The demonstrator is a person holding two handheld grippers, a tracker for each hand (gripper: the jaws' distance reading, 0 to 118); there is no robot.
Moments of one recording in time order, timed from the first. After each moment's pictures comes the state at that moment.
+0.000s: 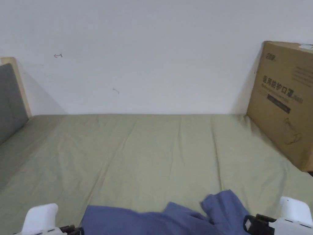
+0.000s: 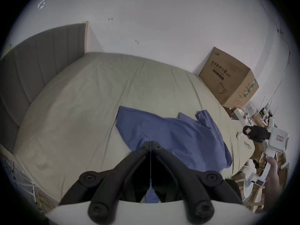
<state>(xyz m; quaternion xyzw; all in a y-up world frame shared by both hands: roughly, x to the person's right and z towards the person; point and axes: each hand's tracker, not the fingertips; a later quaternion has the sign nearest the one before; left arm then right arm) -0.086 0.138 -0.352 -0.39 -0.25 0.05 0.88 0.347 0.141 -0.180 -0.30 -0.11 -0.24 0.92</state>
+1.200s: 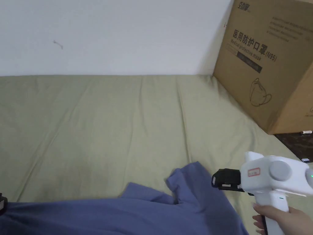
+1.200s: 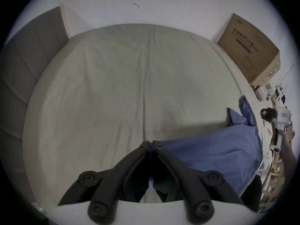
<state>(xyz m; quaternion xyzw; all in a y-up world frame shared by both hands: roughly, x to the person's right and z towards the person) -0.054 0.076 -0.548 -0.51 -0.24 -0.06 0.83 0.523 0.026 -0.327 -0.47 -0.19 -0.24 0.83</state>
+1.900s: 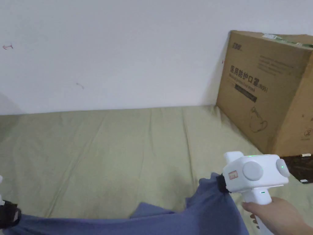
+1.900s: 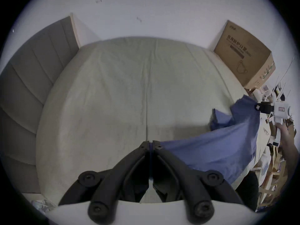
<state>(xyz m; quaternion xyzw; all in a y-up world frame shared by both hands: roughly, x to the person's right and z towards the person) -0.088 0.161 -0.500 -0.46 -0.23 -0.06 0.86 0.464 0.133 -0.316 -0.42 -0.16 -0.10 0.89</state>
